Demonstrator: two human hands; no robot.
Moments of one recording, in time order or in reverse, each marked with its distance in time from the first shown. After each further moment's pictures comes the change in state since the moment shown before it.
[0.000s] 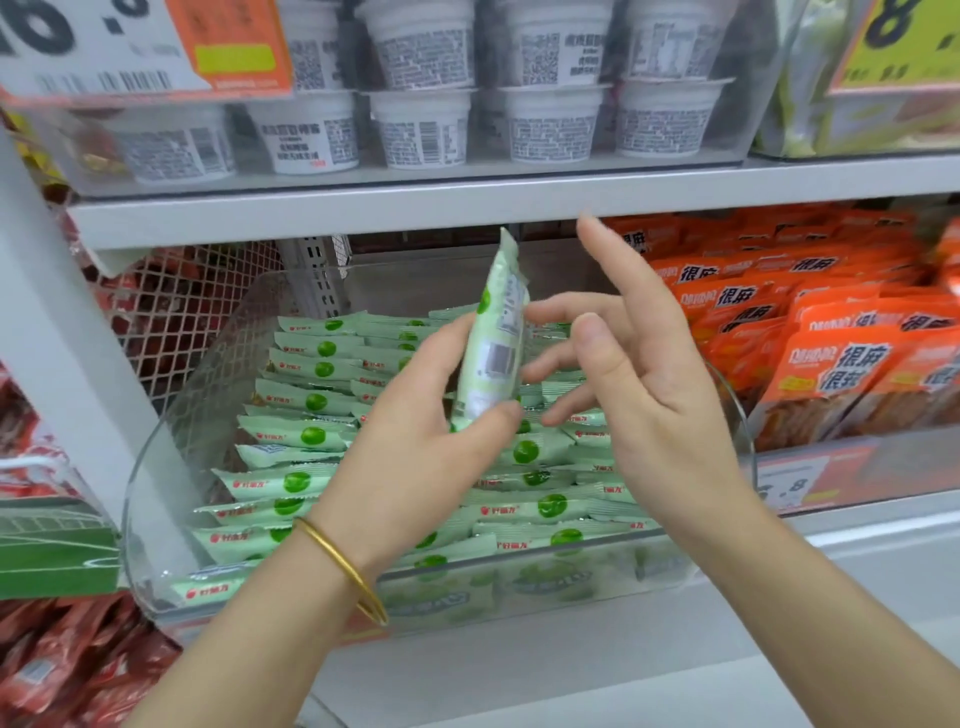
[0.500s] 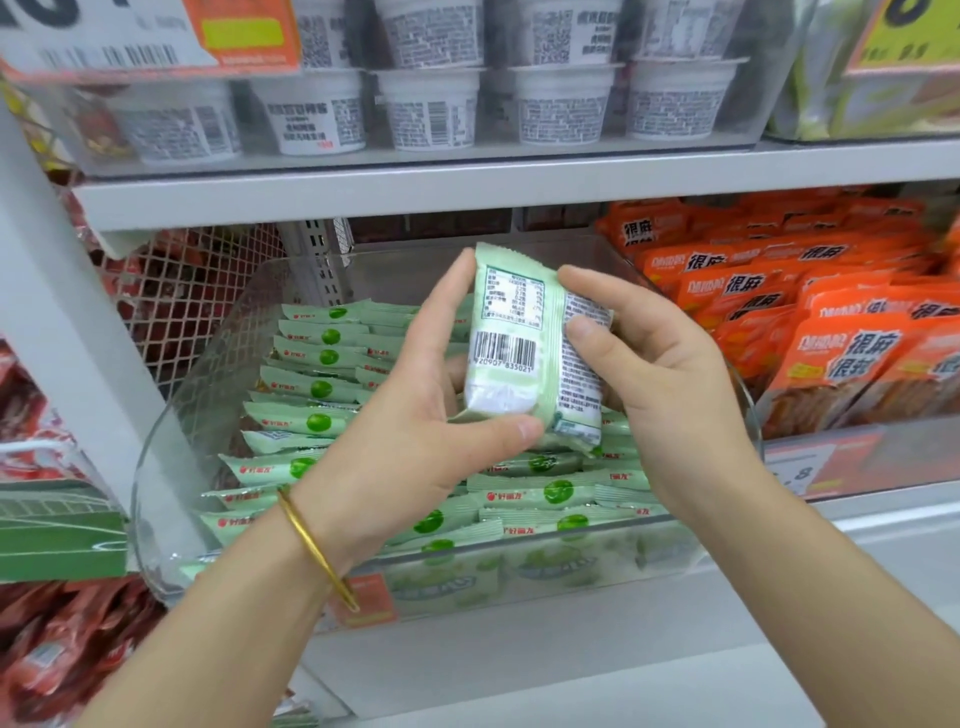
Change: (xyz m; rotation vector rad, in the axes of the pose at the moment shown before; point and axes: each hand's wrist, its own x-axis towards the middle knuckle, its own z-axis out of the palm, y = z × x) left_hand -0.004 -0.001 -0.006 -0.490 -0.154 -0.132; right_hand 0.004 0.008 -0.003 0.162 0.127 0.286
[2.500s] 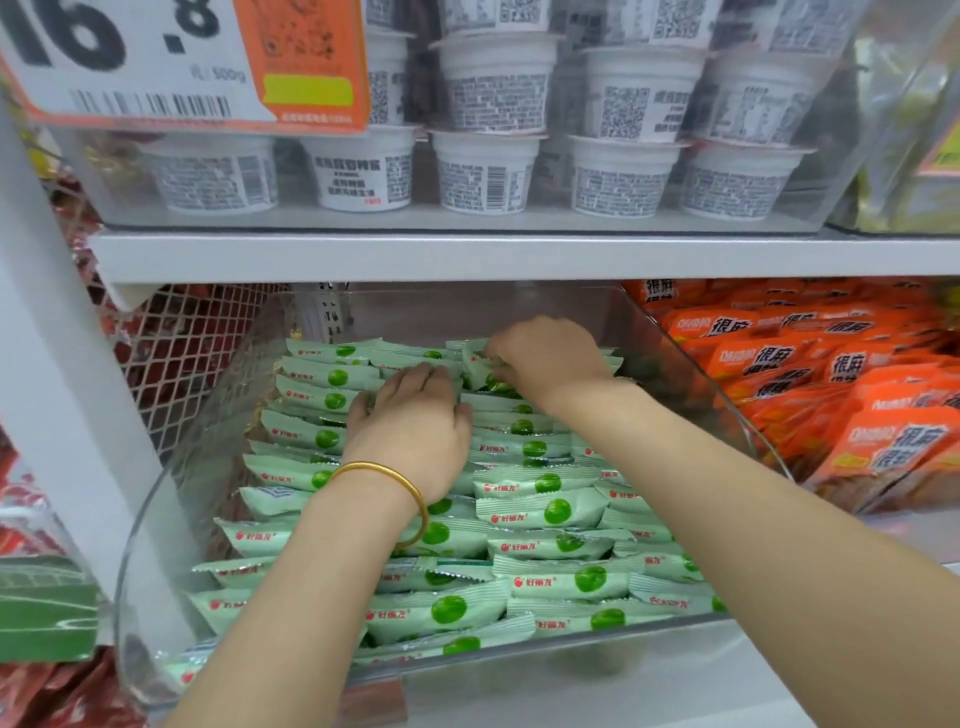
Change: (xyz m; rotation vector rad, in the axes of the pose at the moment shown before) left_hand 0.068 -0.044 -0.044 1.223 0.132 -0.372; right_hand 0.119 0.046 0.045 -1.678 -0.476 -0.201
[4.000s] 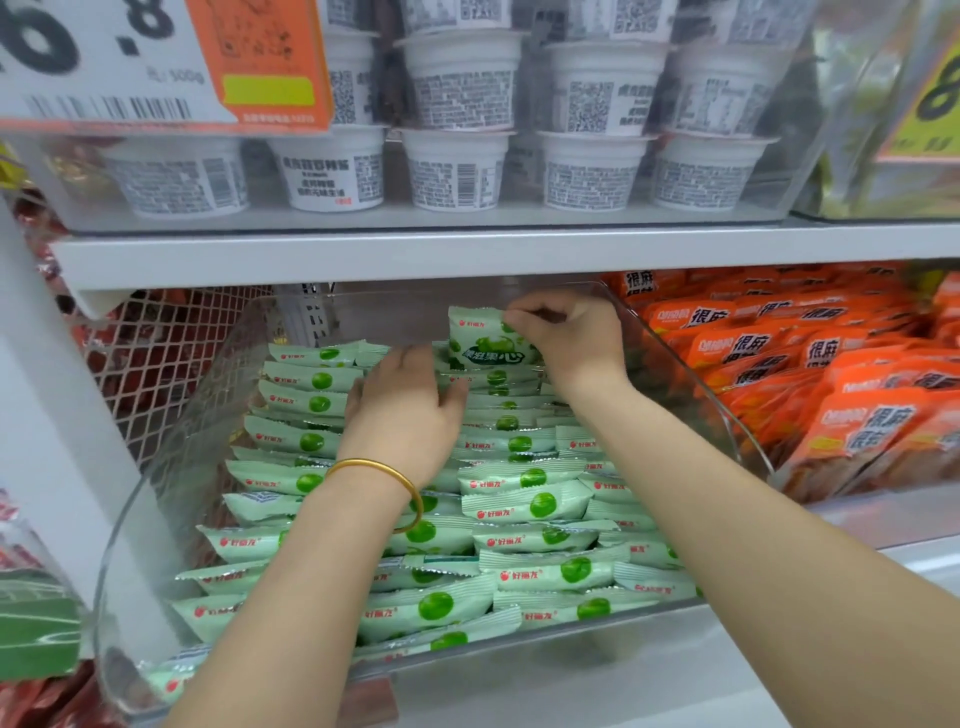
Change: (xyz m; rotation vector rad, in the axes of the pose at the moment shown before) left_hand 0.011 0.003 0.005 -0.192 0.167 0.029; right_hand -0.016 0.013 0.003 1.243 0.452 0.448
